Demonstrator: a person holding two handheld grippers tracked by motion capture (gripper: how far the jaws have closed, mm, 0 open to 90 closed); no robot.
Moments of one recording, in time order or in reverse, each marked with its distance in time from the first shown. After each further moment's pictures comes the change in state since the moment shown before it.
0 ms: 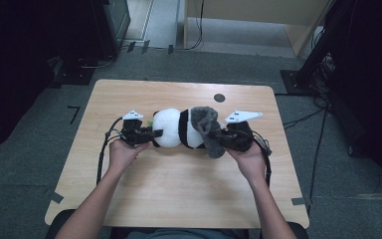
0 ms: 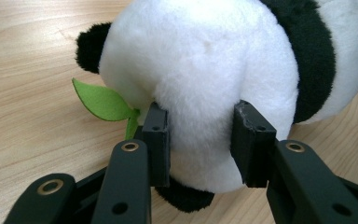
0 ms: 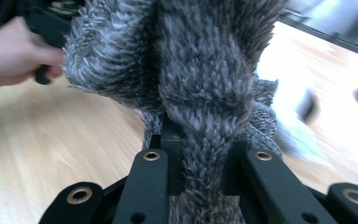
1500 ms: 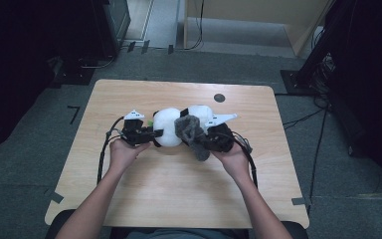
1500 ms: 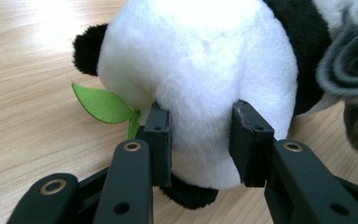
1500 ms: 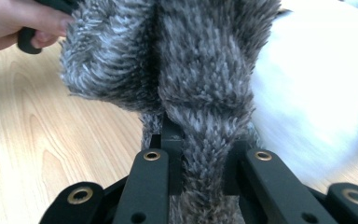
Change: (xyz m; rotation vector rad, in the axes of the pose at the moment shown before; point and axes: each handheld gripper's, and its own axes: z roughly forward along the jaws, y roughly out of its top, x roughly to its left) left arm -0.001 0.001 0.002 0.008 0.011 0.020; right arm -0.001 -0.012 0.049 0.092 0.036 -0.049
